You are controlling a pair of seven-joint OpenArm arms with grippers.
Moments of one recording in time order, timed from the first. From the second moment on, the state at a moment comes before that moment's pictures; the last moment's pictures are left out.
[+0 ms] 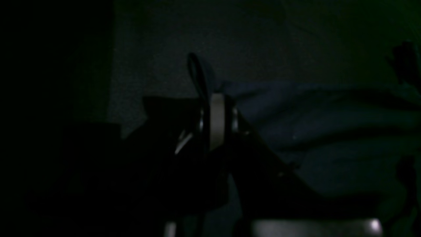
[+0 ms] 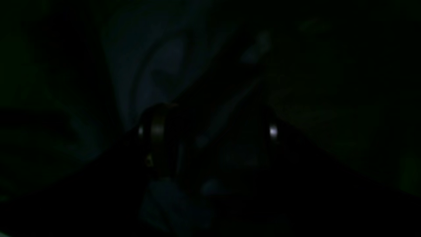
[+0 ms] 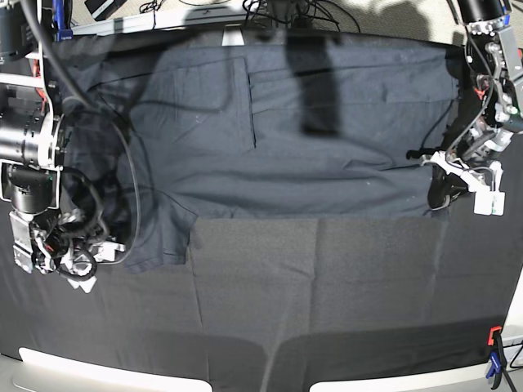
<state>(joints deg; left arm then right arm) 5.9 -12.1 -22.4 89.0 -29.5 -32.3 31.6 47.7 25.7 -2.5 18.3 30.3 29.0 -61.5</state>
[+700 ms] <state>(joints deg) 5.9 -12.1 -22.4 89.0 -29.6 -32.3 29.4 47.4 26.2 -2.5 18.6 32.5 36.7 -54.4</state>
